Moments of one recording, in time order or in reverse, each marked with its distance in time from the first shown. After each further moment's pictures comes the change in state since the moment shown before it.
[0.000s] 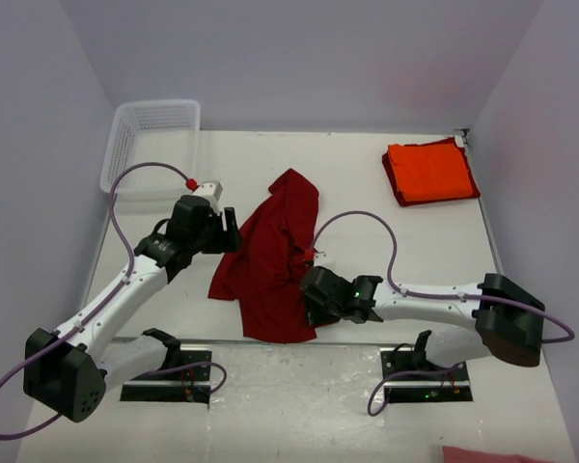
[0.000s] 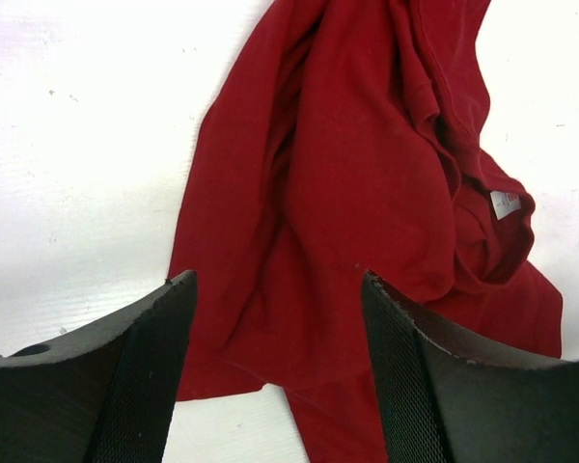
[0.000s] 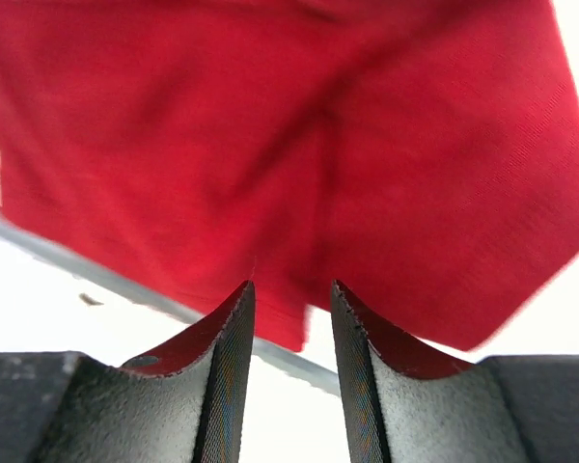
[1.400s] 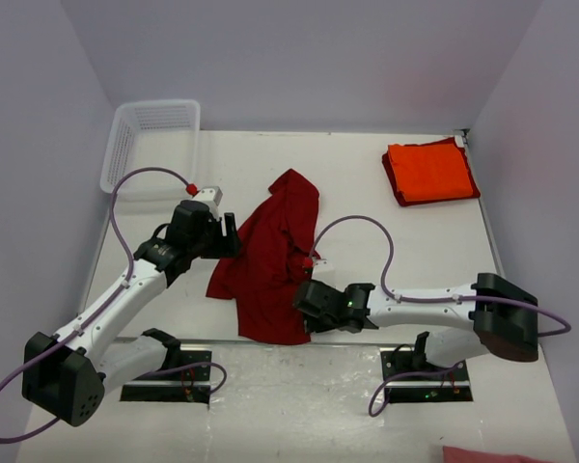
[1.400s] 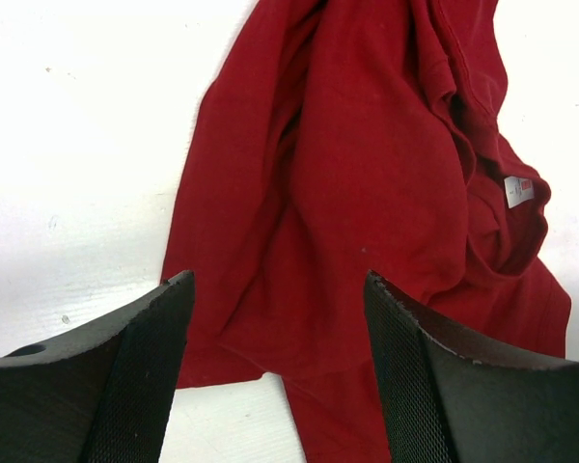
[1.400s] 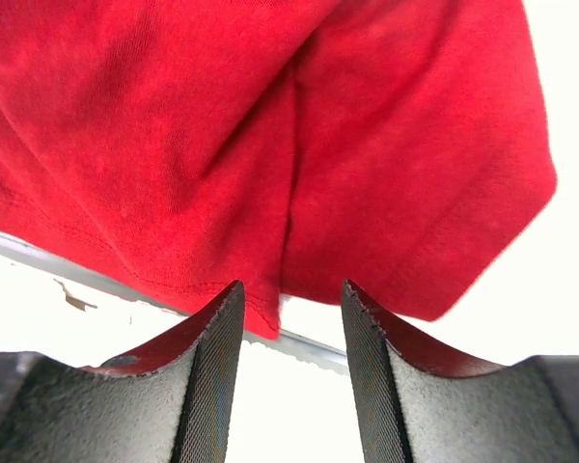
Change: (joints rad) left arm 0.000 -0.025 -0.040 -0.004 0.006 0.011; right arm 0.107 0.037 0.016 -0.073 0.106 0.143
